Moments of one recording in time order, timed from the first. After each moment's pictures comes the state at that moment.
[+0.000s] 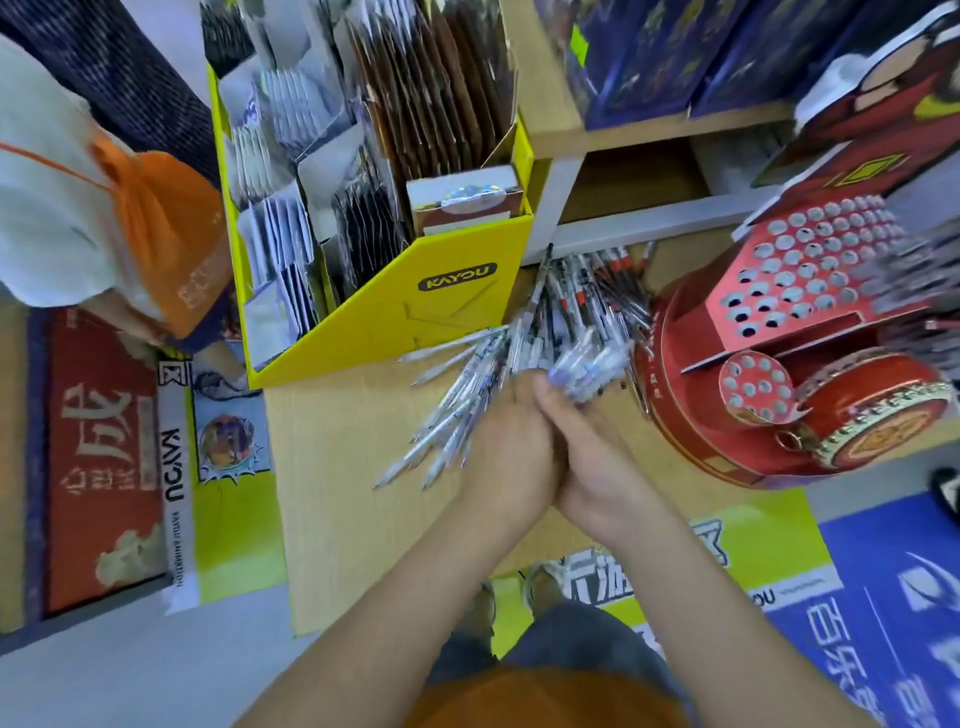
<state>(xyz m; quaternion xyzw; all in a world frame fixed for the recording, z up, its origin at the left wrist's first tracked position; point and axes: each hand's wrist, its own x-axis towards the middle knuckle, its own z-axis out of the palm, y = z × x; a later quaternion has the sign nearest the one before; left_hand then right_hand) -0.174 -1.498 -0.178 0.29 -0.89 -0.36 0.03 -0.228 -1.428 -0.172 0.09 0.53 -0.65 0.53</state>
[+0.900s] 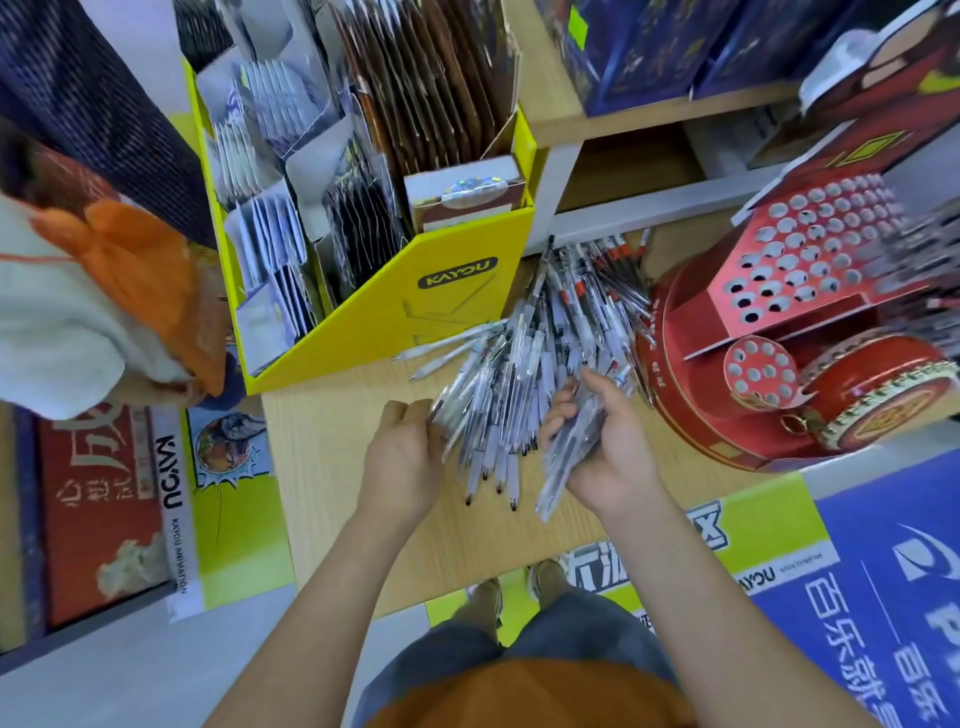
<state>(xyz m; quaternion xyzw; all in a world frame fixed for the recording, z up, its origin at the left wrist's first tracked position) -0.107 -1.564 -0.243 0.38 -0.86 -0.33 0.00 -0.241 -1.433 -0.198 0.32 0.36 -0.75 0.45</state>
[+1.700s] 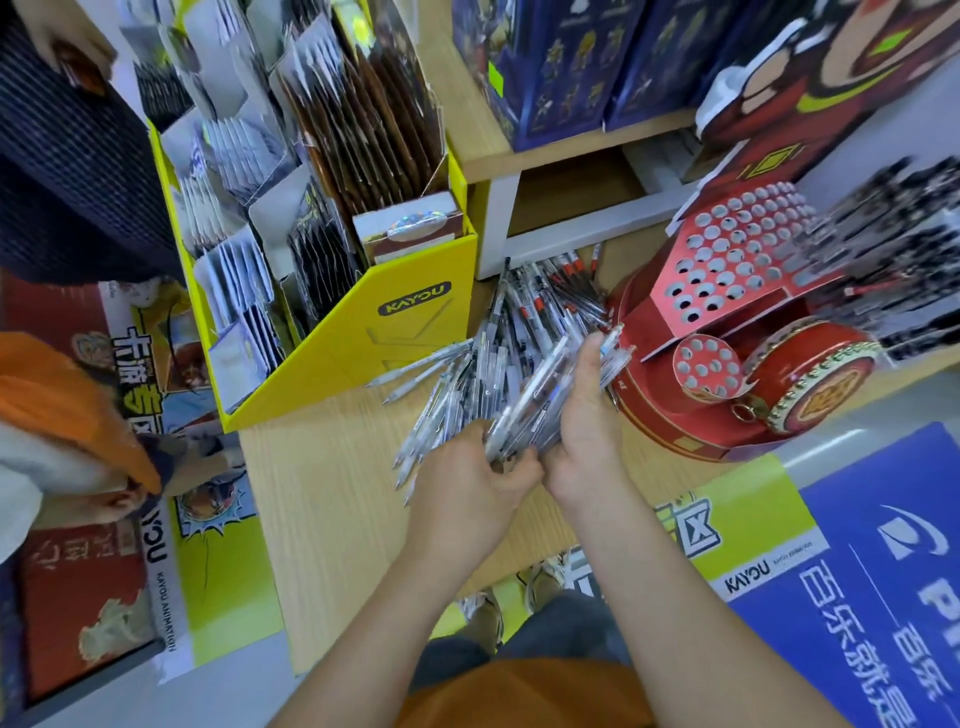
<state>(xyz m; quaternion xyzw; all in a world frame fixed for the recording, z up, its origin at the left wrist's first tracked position) -0.143 -1.502 -0.155 0.35 -0.82 -0.44 0.01 -0.241 -1.449 -0.172 0.29 0.53 -0.74 0.30</state>
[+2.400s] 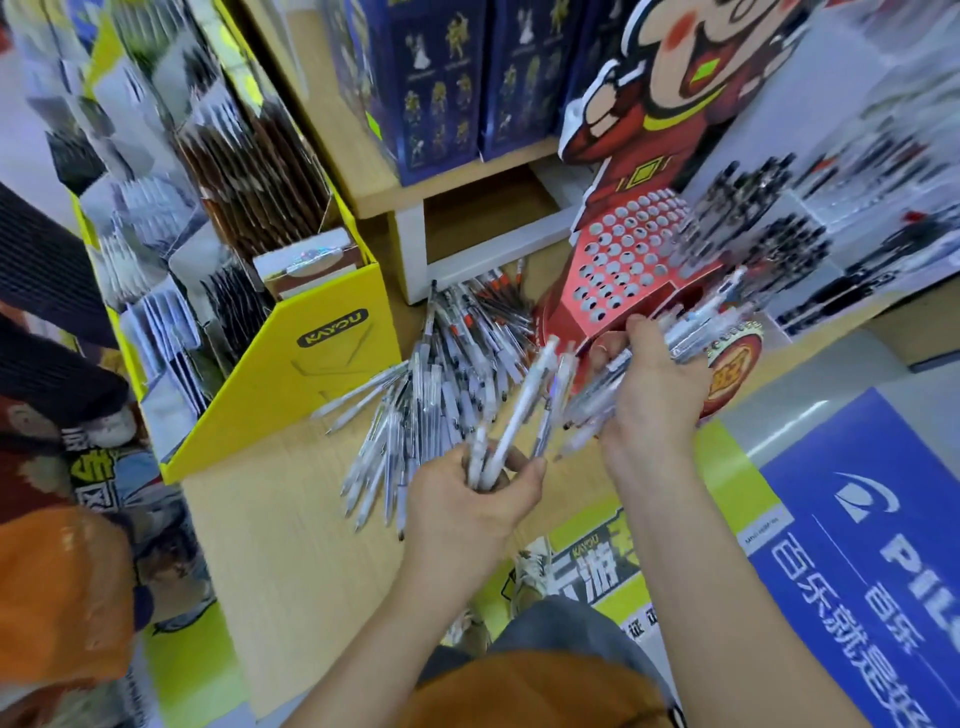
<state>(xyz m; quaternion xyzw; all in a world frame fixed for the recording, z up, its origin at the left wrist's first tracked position) -0.151 -1.457 -0.117 0.31 -0.67 -0.67 0.05 -0.281 -1.381 -0.096 0.20 0.60 -0.77 0.01</state>
